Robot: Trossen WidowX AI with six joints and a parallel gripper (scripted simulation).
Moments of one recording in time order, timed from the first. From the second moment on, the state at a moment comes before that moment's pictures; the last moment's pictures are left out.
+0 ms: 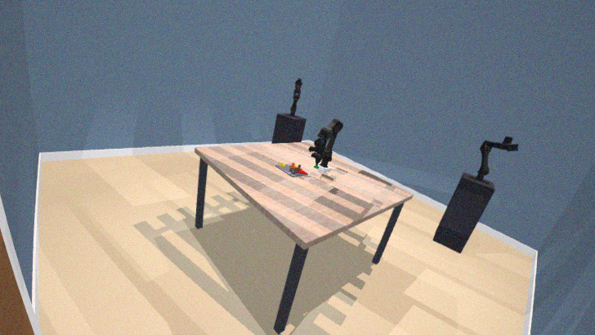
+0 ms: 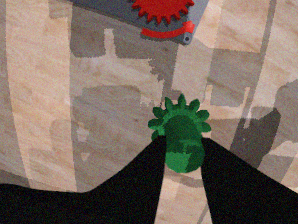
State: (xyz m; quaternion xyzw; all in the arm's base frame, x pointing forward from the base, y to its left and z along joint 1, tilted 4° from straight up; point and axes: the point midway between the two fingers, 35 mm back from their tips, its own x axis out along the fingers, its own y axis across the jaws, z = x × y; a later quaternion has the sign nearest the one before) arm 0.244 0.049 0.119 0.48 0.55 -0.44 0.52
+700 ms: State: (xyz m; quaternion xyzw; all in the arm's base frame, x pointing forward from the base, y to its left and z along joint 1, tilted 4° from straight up) arm 0.236 0.046 0.166 0.48 0.55 -0.44 0.52
